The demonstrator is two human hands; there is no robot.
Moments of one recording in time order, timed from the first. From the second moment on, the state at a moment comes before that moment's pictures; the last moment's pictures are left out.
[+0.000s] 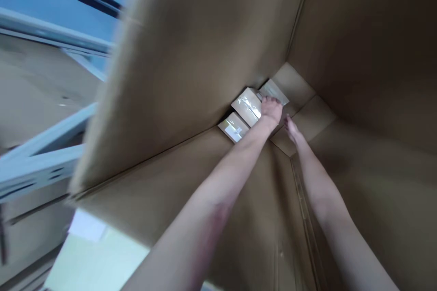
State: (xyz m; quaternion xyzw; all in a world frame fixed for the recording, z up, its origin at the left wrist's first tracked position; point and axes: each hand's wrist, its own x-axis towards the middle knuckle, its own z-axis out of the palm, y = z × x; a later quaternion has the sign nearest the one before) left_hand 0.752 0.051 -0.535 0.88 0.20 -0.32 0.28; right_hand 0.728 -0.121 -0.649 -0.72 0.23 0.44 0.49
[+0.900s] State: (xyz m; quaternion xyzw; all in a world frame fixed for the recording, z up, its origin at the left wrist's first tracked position) left_hand 0.211 -0.211 -0.051 0.70 0.61 0.24 0.29; right_hand 0.501 -0.170 -0.093 -0.54 -0.23 0.58 0.56
